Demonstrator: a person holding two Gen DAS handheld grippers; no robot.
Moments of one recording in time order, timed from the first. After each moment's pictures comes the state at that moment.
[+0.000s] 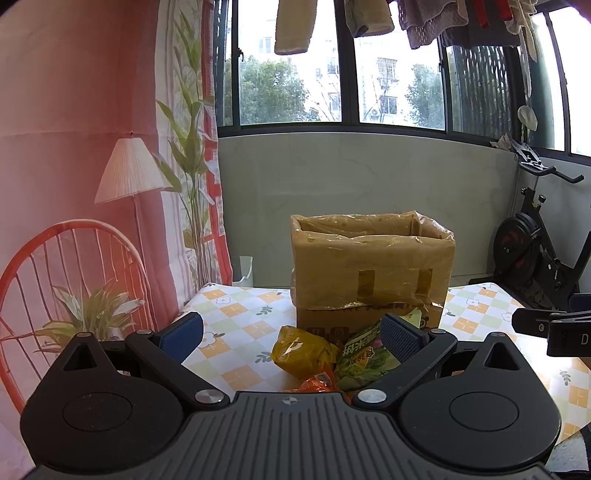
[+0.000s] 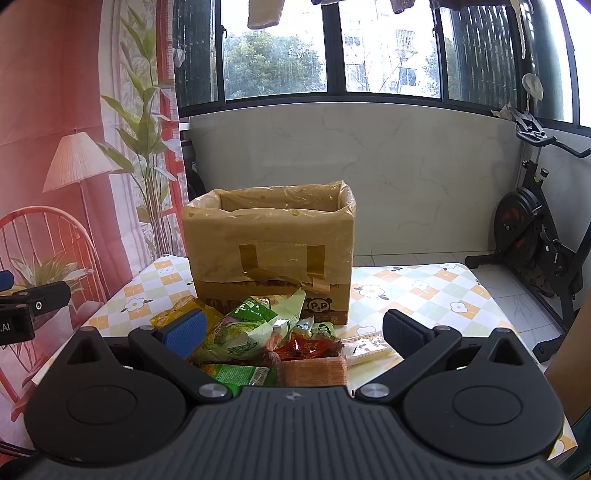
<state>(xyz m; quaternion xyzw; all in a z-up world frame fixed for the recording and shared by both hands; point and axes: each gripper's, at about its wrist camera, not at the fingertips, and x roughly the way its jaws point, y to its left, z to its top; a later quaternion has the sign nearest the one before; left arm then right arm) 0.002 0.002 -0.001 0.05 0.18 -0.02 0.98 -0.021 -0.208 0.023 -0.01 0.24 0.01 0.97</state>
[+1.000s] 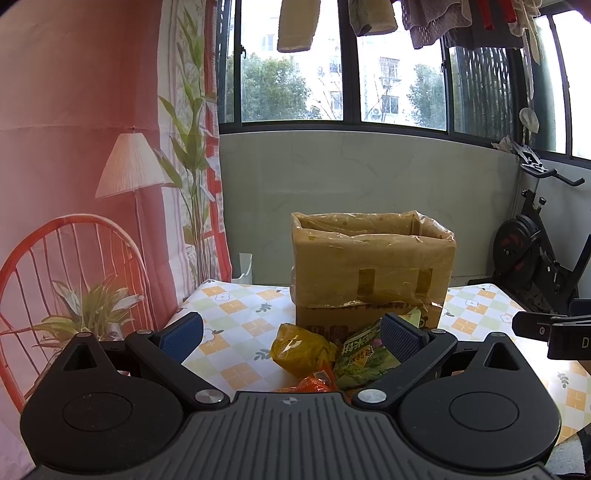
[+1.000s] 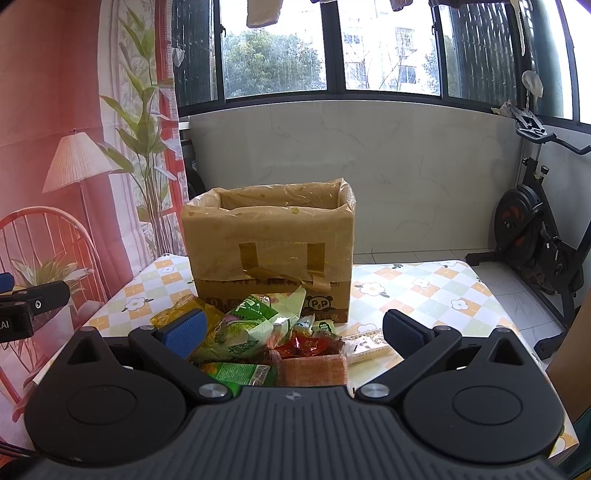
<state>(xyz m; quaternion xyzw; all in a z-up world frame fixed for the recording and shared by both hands) 0.001 0.001 -0.003 0.04 0.18 -0.01 0.98 -0.021 -0.210 0.023 -0.01 0.24 0.01 0.97</state>
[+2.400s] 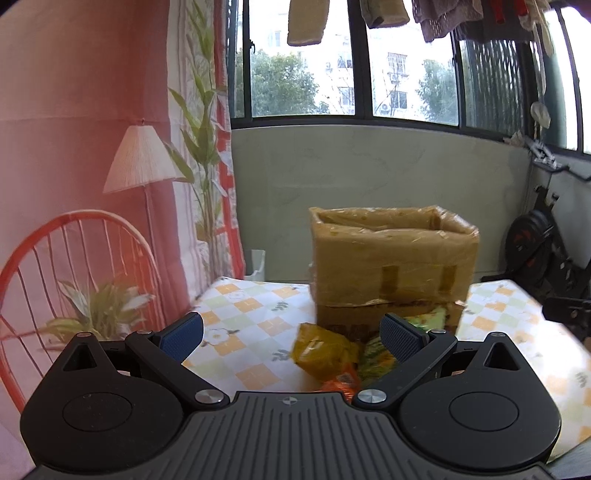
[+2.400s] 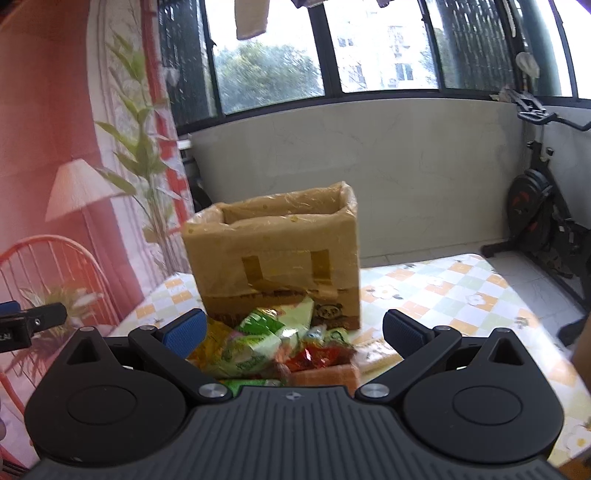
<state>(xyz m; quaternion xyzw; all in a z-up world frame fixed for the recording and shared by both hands) 0.023 0.016 -0.012 0.05 0.19 0.01 0.98 -0.011 -0.226 0.003 0.04 0.21 0.04 0.98</state>
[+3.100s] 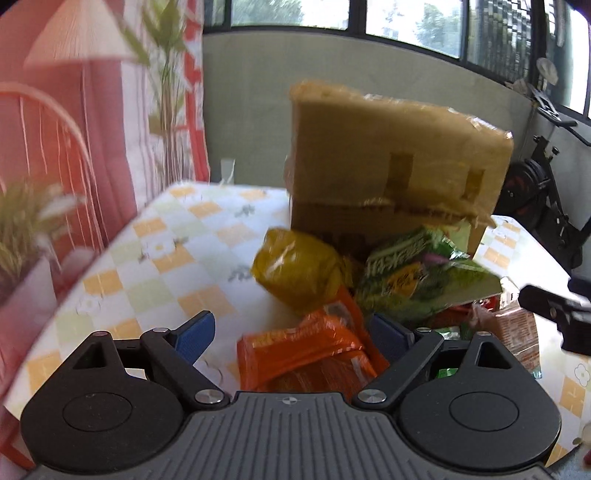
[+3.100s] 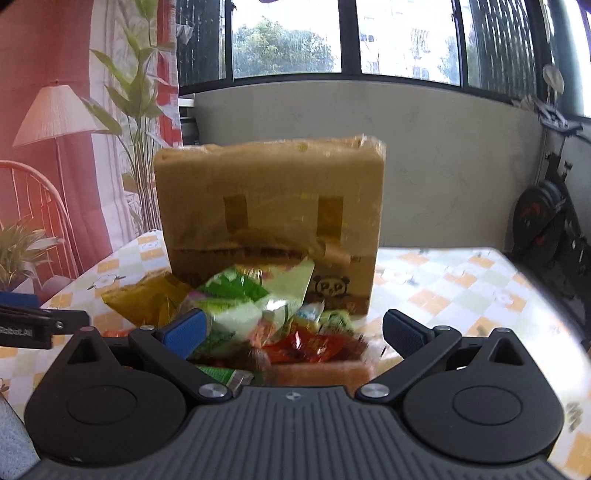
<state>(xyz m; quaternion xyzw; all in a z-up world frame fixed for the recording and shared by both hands) 0.122 0.027 -0.122 0.00 0.32 -0.04 0.94 0.065 -0.218 -0.090 -0.02 0.25 0.03 0.97</state>
